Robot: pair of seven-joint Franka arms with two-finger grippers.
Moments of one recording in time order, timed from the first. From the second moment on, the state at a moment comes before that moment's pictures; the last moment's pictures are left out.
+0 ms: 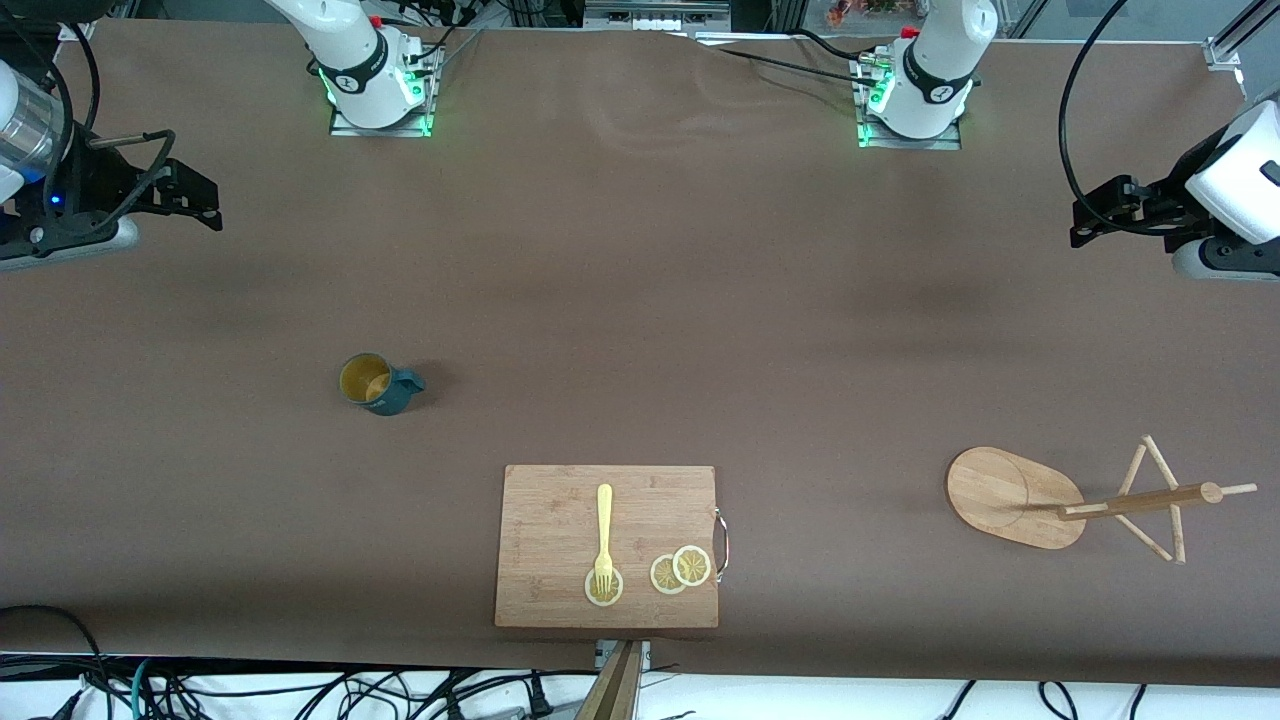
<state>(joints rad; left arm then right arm) 0.01 0.11 -0.08 -1.39 0.02 1.38 -0.03 0.05 0.00 0.02 -1.62 -0.03 1.53 -0.15</state>
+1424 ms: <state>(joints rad) 0.01 0.11 -0.08 -1.39 0.02 1.38 -0.03 0.06 -0.01 0.02 -1.62 0.00 1.55 -0.01</state>
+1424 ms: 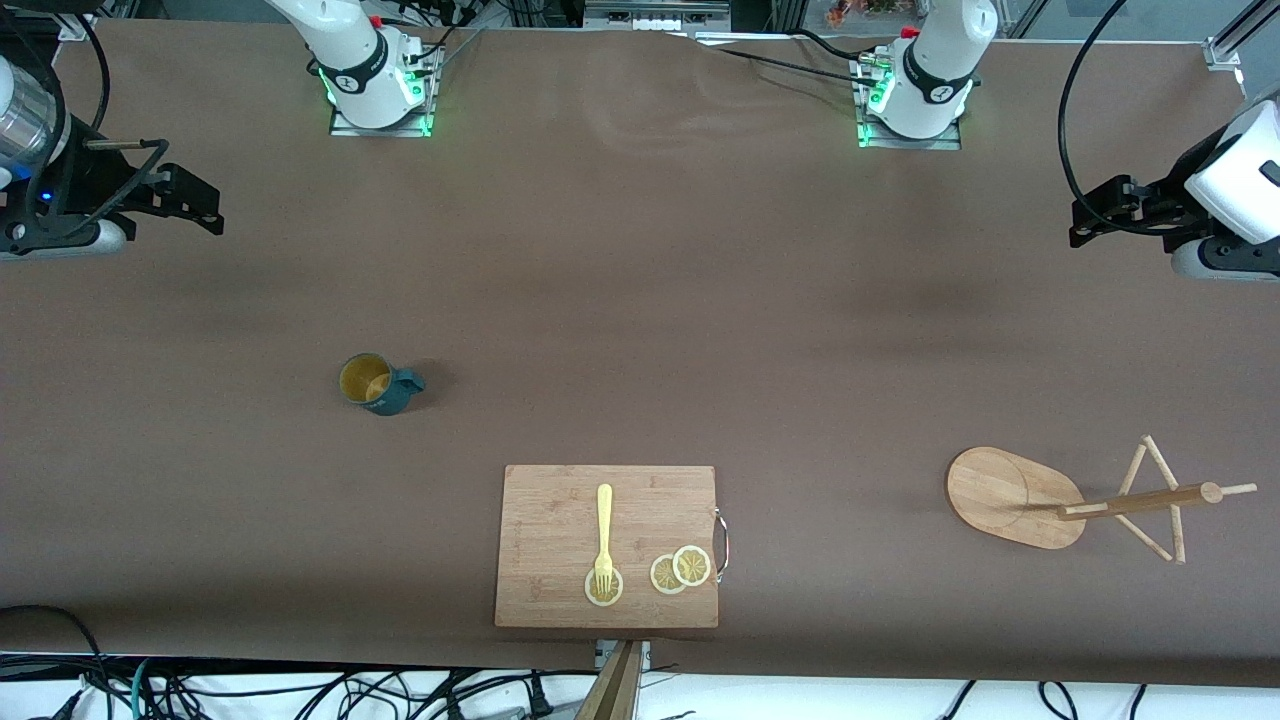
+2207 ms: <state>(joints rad) 0.01 0.11 -0.08 -1.39 0.02 1.38 -0.03 0.06 -0.01 0.02 -1.62 0.00 1.56 -0.01</state>
